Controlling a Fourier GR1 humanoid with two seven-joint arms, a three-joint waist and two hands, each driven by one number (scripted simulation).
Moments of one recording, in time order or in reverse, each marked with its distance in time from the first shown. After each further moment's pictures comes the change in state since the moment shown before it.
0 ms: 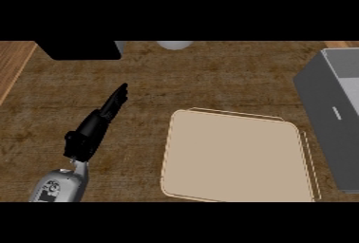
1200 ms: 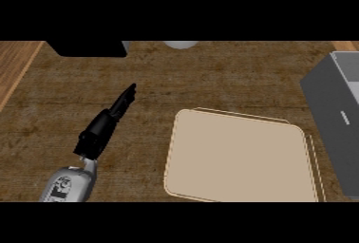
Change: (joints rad) left arm -0.022 -0.052 0.004 0.044 -0.059 -0.028 -0.030; right arm -0.760 -0.121 0.457 0.545 0.343 -0.069 0.194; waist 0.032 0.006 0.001
